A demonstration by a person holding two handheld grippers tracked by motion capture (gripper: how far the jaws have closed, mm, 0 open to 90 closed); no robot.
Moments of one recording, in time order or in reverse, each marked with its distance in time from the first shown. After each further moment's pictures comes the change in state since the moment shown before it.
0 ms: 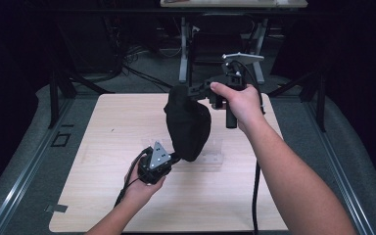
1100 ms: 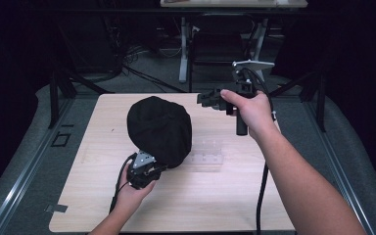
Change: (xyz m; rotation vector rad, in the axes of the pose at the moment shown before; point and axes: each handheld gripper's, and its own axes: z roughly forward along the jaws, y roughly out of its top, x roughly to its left) left arm 0.025 -0.052 0.003 0.022 -0.029 -0.223; right arm -0.018 -0.013 -0.017 -0.013 -0.048 -0.005
